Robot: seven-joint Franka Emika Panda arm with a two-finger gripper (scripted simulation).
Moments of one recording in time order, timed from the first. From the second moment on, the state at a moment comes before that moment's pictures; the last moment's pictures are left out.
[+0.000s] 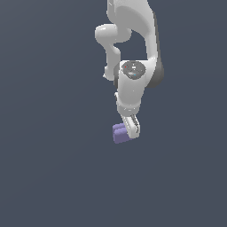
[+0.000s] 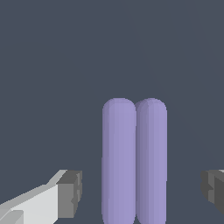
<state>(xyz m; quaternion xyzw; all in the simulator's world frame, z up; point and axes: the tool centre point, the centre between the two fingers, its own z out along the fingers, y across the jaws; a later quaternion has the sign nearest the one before) 0.000 0.057 0.144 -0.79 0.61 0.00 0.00</state>
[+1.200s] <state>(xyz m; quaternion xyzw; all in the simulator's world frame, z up) 0.000 0.057 0.097 -0.79 0.61 0.00 0.00</state>
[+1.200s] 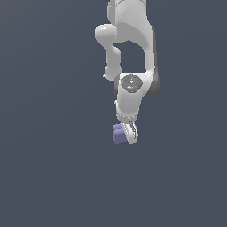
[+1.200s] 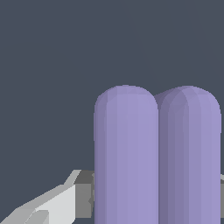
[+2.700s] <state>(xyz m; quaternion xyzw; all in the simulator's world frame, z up) -0.062 -0.041 0.264 -0.79 0.61 0.00 0.00</state>
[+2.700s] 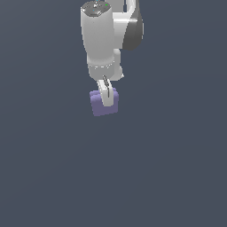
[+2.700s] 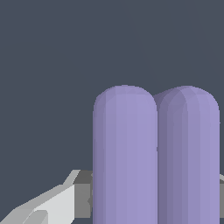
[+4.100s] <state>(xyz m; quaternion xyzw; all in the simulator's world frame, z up) -0.141 -0.183 0.516 -0.79 0.61 0.00 0.00</state>
